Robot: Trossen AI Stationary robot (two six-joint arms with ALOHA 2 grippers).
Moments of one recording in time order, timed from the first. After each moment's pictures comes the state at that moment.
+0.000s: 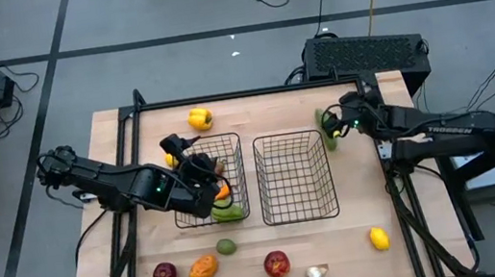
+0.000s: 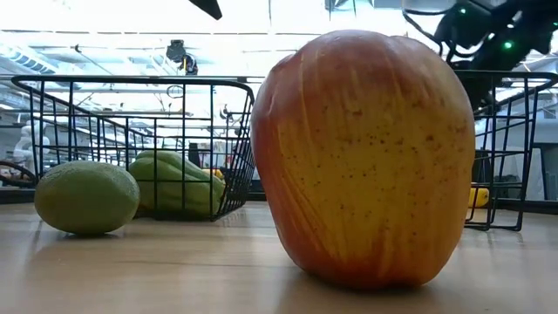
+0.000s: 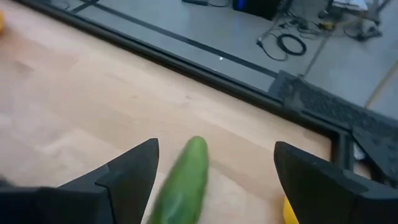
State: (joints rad) left arm -0.36 1.48 1.48 -1.16 -1.05 -0.41; right arm -0.37 0.79 0.51 -0.47 0.64 0.46
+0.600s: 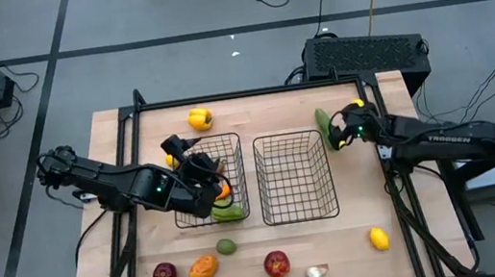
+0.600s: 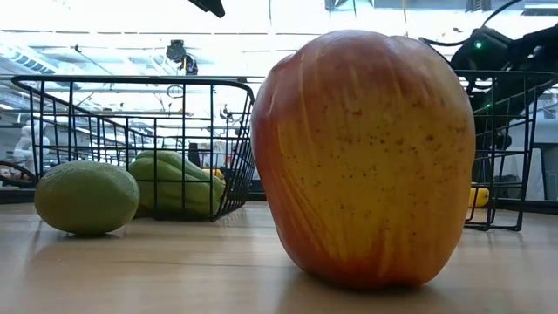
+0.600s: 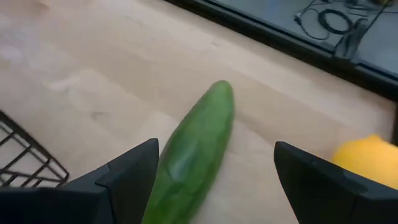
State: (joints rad) left arm -0.36 1.48 1.48 -1.13 -1.03 -0.44; right arm -0.44 0.69 0.28 -0.33 0.43 0.39
